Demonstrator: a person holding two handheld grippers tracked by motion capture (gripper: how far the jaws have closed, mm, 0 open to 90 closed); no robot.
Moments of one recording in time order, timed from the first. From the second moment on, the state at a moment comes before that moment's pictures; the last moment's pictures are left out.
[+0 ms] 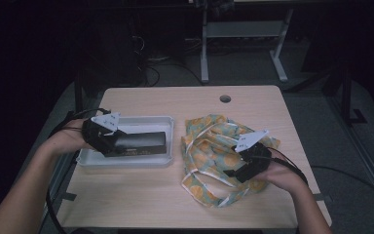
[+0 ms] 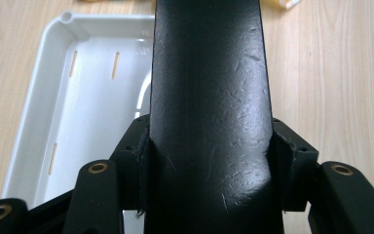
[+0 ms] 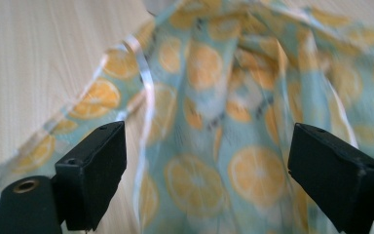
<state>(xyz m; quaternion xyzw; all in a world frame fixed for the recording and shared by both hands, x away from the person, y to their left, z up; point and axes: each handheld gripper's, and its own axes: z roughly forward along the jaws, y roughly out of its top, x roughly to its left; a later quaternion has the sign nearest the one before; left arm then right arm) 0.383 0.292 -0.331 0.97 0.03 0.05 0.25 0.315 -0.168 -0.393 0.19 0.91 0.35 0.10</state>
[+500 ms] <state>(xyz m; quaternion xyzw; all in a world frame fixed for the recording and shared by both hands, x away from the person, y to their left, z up) 0.397 0.309 -0.358 0.96 0.01 0.03 0.26 0.291 -0.205 -0.406 0.29 0.88 0.36 0.12</state>
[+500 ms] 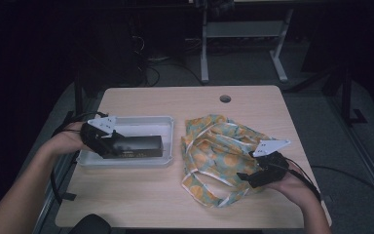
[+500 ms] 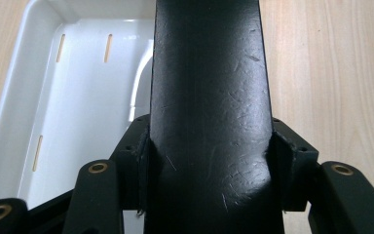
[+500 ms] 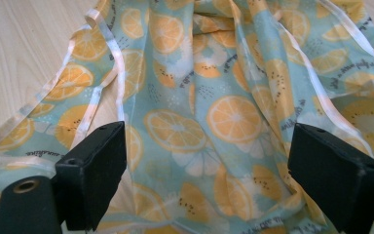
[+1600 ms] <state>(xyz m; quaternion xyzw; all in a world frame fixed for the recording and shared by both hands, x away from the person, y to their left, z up) 0.409 0.288 -0.389 0.98 0.00 0.02 0.22 0.287 -0.215 -0.412 0.30 0.87 0.36 0.12</state>
